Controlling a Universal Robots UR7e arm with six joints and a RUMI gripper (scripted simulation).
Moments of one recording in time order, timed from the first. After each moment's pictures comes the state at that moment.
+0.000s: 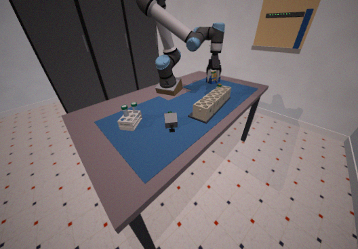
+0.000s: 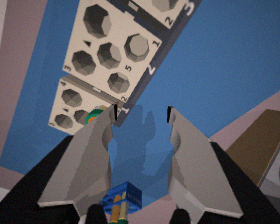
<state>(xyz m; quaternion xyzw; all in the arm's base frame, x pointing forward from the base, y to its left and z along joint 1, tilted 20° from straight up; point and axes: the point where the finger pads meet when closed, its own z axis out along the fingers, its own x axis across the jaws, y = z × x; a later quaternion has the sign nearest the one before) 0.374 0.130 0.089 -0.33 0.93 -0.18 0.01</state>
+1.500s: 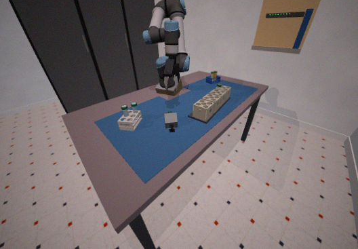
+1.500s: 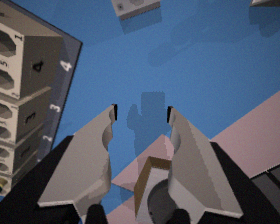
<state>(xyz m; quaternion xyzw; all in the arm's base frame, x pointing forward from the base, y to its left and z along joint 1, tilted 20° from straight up) 0.274 -0.169 0.181 -0.31 0.93 -0.19 0.00</state>
